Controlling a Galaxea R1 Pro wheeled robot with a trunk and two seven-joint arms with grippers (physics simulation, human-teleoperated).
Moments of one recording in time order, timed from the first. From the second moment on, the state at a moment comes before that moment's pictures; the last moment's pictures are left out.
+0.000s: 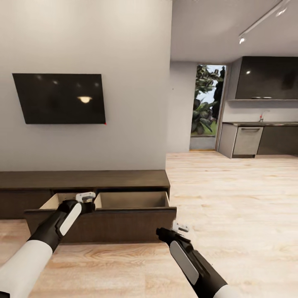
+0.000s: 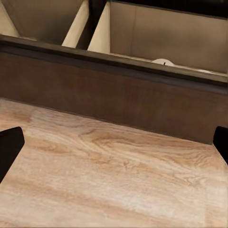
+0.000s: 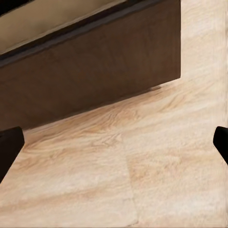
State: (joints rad) left arm -0.74 0.22 -0.21 -0.84 0.53 0.69 0.35; right arm -0.47 0.09 0.48 -0.96 -0.80 0.34 -0.55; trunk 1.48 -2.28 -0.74
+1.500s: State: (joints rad) left arm -0.52 0.18 -0.41 -0.43 0.53 -0.21 0.26; right arm -0.47 0.12 0.71 -0.53 -0.66 -0.10 -0.54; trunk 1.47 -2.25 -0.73
